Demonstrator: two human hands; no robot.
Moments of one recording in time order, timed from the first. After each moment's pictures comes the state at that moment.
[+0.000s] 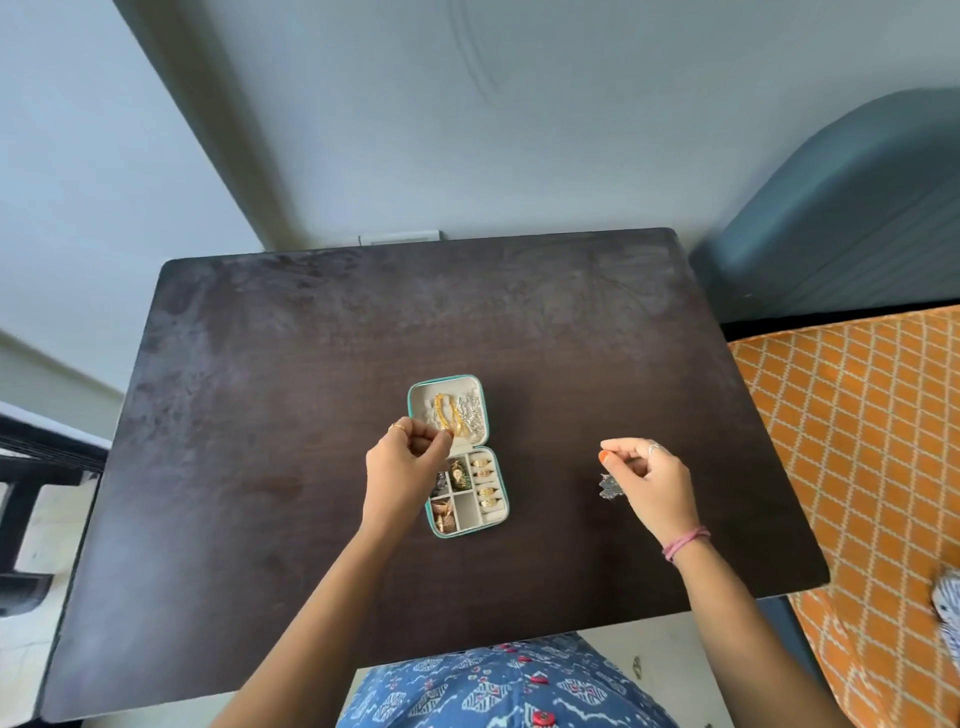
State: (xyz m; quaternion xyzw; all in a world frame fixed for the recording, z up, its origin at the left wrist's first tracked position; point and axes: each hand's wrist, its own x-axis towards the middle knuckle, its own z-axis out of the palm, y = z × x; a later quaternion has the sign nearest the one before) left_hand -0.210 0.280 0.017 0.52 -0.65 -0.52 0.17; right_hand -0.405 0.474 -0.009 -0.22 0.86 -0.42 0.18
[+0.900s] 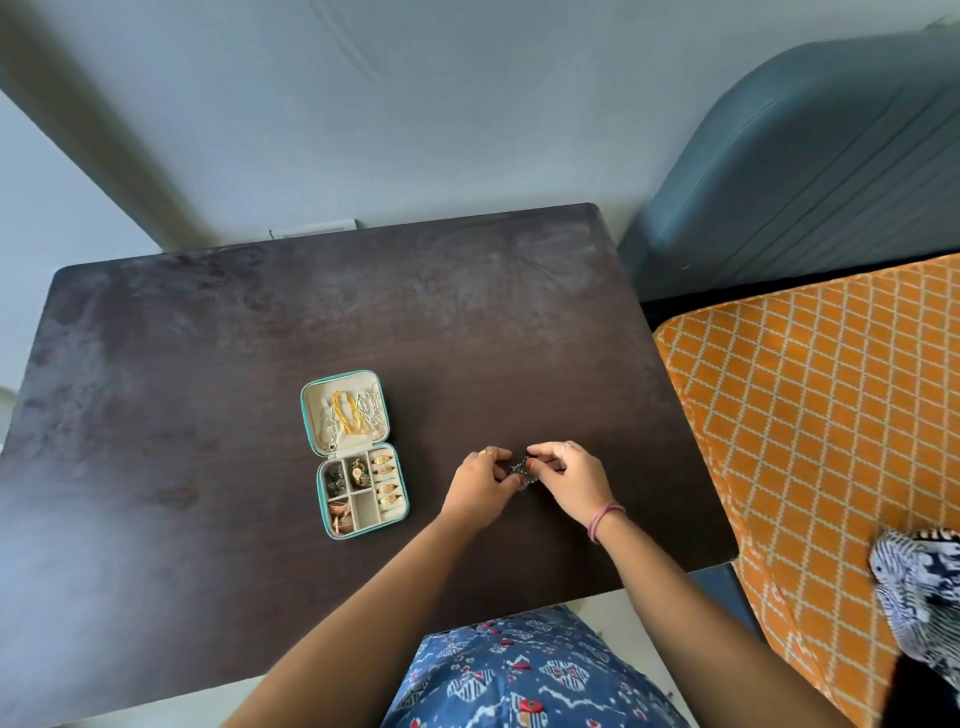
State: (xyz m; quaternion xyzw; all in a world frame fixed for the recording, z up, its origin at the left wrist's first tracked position) left_hand -0.347 0.402 -0.053 0.39 -0.78 -0.48 -0.09; right_hand -0.455 0.510 -0.054 -0.26 0.86 -0.31 0.30
